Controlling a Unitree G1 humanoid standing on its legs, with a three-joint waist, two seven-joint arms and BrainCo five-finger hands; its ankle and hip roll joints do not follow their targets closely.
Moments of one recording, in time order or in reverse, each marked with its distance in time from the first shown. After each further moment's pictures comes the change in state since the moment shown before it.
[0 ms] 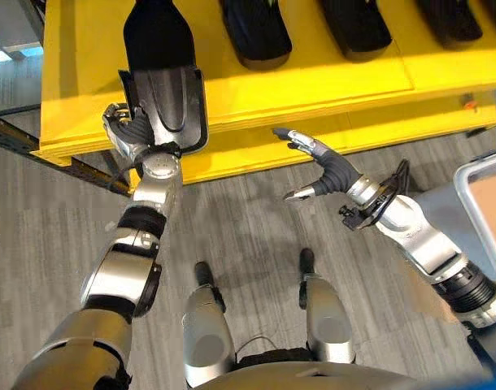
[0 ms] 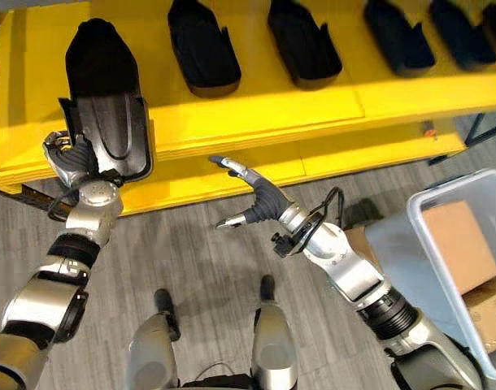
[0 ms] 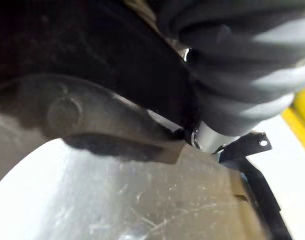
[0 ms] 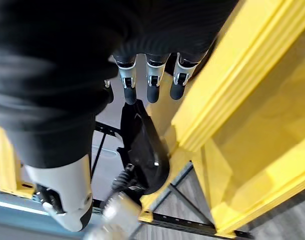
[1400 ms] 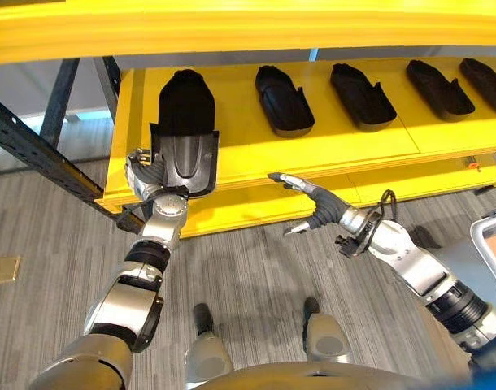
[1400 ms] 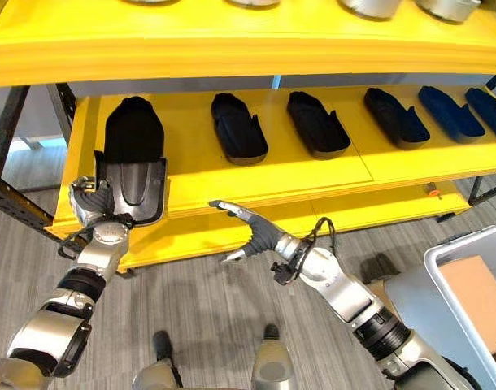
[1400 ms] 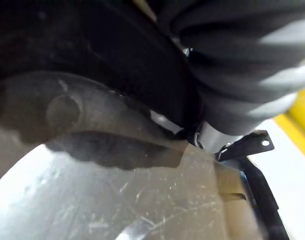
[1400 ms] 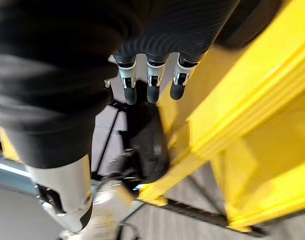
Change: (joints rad) left arm 0.120 -0.014 -0.028 0.074 0.048 0.057 -0.058; right arm 0.039 0.011 0.084 0.065 -0.093 -0.031 0.084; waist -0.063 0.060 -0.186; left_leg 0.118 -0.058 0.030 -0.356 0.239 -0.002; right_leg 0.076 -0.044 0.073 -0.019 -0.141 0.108
